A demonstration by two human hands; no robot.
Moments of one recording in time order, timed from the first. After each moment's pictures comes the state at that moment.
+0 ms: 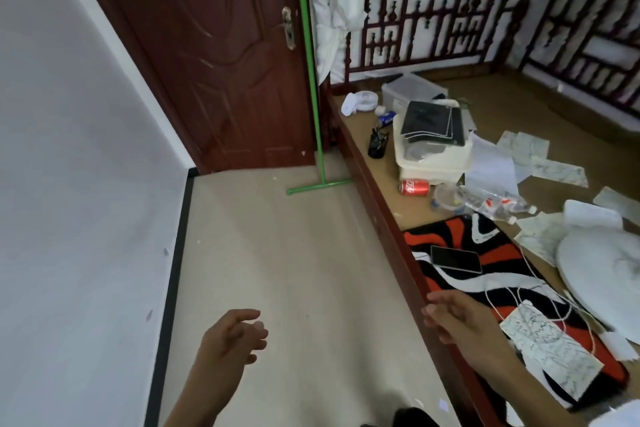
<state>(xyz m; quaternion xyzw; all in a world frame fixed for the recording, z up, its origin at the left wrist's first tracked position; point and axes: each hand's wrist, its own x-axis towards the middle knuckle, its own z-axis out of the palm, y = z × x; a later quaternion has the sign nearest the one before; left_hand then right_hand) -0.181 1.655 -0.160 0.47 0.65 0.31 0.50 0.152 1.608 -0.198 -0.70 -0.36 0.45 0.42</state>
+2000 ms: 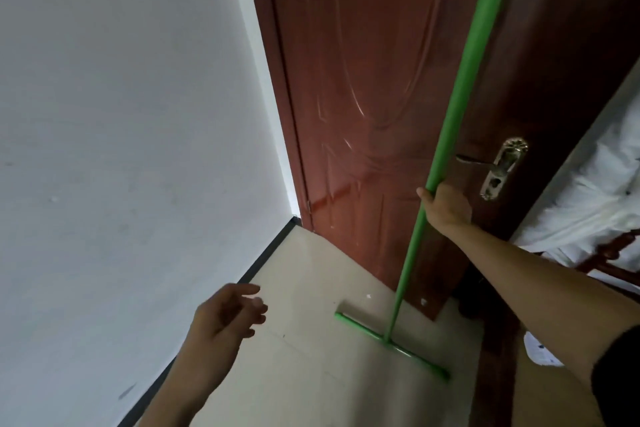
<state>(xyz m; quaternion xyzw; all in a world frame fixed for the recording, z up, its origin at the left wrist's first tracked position) -0.139 2.421 -0.107 0.26 0.76 0.51 0.31 0.034 2.775 -0.159 -0.62 -0.73 0.23 0.18</state>
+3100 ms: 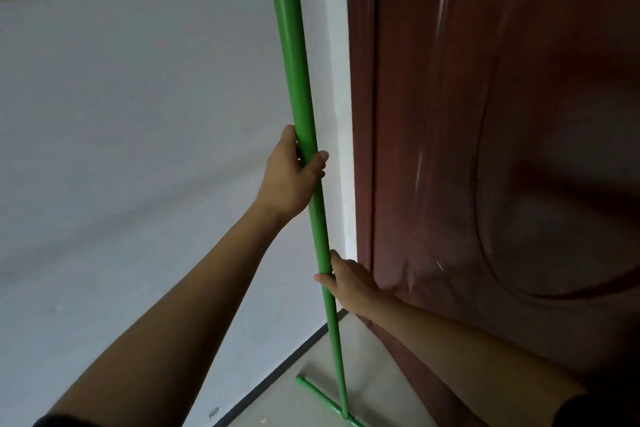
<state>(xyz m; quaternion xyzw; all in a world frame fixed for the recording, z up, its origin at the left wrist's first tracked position) -0.446 2.828 0.035 0.36 0.76 0.54 0.05 -0.380 2.910 -0.163 -0.21 -0.92 0.32 0.04</state>
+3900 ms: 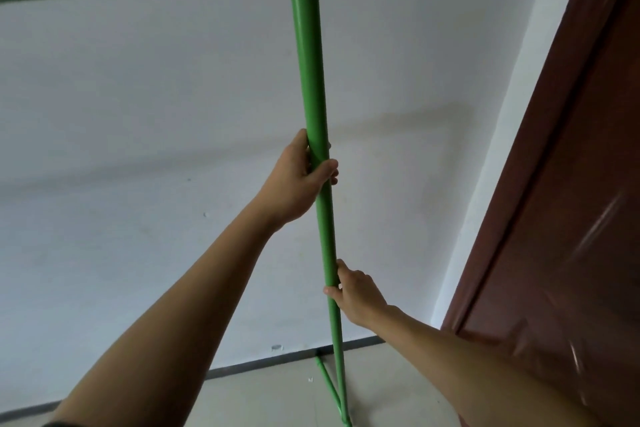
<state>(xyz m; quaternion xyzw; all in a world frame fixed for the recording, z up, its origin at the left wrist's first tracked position) -0.463 2.695 0.041 0.22 0.82 0.53 -0.04 -0.440 2.811 -0.177 0.03 -0.94 0.32 -0.05</state>
